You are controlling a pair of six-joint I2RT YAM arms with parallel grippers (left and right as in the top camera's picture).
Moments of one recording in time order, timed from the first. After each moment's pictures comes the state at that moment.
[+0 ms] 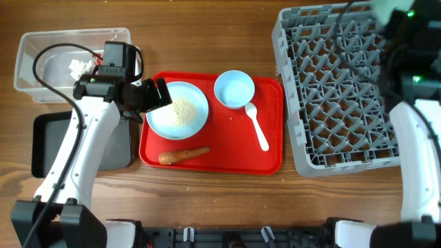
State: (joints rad) left arm -0.09 1.51 1.25 -0.96 0.09 -0.42; right arm -0.13 1.48 1.39 -0.13 0.58 -0.16
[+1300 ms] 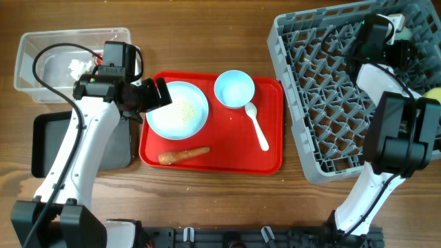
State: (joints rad) left arm -0.09 1.51 1.25 -0.95 0.09 -0.42; right arm -0.16 2.13 1.41 0.16 1.03 -0.45
